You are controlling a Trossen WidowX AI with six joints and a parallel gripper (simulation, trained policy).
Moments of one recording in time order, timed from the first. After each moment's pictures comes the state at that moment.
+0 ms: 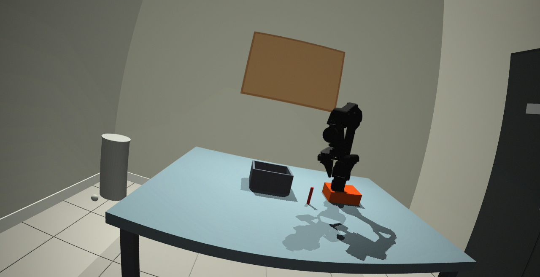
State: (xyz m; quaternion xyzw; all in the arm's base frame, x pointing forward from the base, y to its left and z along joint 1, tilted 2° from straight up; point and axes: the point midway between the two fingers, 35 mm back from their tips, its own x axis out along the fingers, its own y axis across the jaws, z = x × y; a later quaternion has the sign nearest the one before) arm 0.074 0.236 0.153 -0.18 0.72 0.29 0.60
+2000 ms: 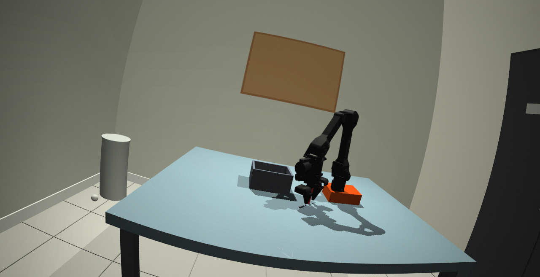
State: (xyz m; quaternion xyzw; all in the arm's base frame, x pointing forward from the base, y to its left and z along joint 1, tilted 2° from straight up) arm 0.151 0.142 -0.002 0.18 0.67 -0.27 0.66
